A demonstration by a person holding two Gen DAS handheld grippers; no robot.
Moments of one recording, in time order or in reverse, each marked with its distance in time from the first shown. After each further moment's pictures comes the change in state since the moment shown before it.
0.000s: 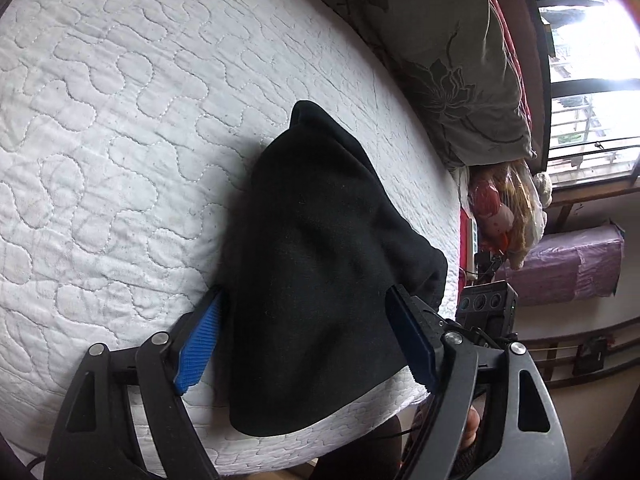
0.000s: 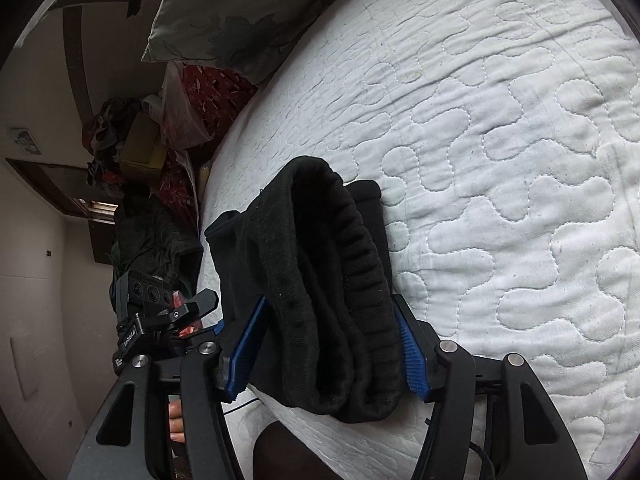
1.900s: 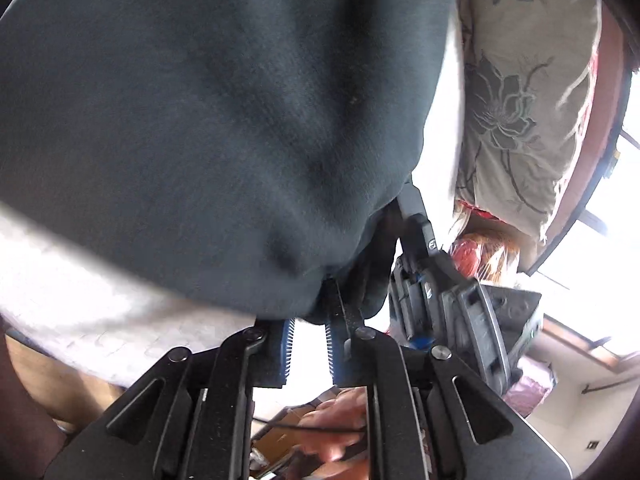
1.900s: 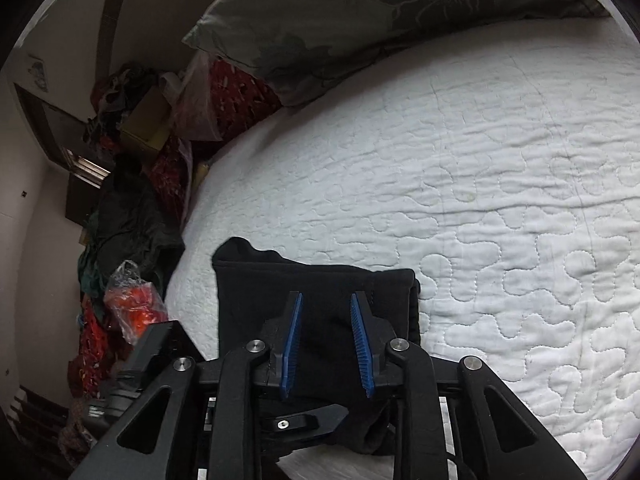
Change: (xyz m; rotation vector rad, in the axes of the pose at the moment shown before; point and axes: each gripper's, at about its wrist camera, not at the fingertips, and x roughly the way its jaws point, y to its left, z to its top) left arm 0.065 -0.034 -0.087 -0.563 0.090 -0.083; right arm -0.009 0.050 0.035 -0.223 -0.044 -0.155
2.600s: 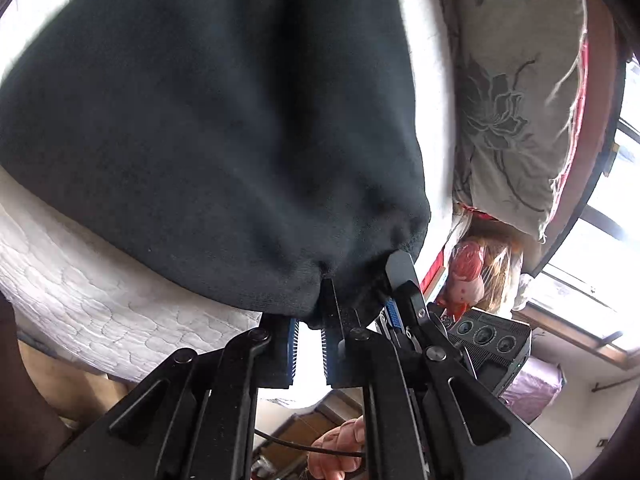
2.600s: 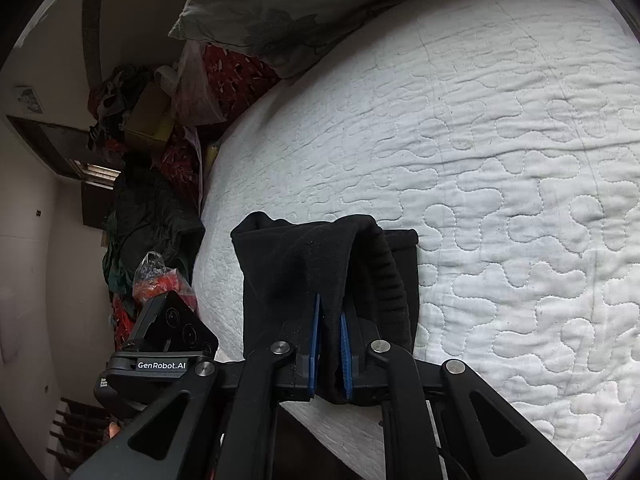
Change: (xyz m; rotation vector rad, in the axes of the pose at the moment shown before) left arm -0.002 -0.013 0.004 -0.029 -0.022 0.008; right arm -0.022 -0.005 -0.007 0.069 0.101 0.114
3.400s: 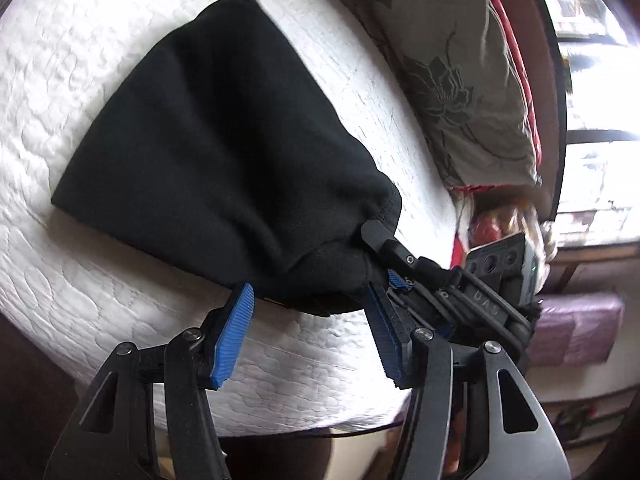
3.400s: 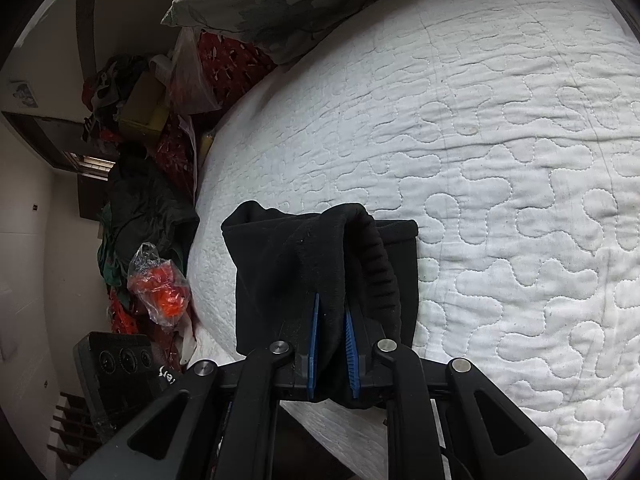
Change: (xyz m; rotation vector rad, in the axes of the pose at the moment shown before) left arm -0.047 0.005 -0.025 0.320 -0.192 0.018; right arm 0.021 -0.004 0.002 0.020 0.052 -0.012
